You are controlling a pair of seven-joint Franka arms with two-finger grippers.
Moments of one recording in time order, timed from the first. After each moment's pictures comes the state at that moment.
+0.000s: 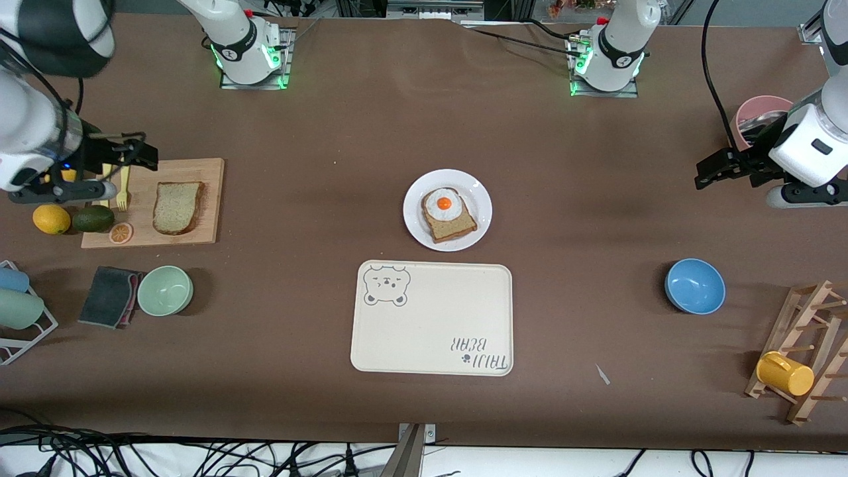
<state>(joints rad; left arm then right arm) -0.02 0.05 -0.01 -1.62 -0.02 1.61 -0.10 0.03 0.07 0.03 -1.77 -0.13 1.63 -0.05</state>
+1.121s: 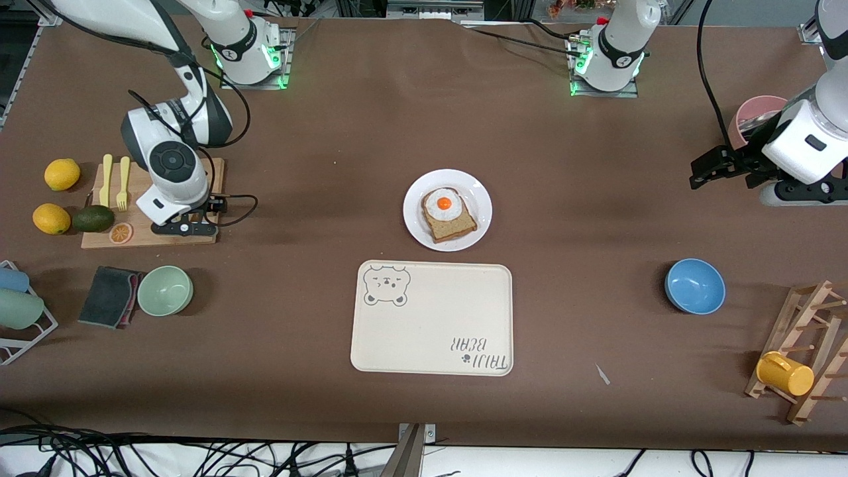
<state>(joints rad) -0.03 0.06 -0.03 -1.60 -0.02 1.61 -0.10 0.06 0.29 0.01 -2.29 -0.59 2.35 0.46</state>
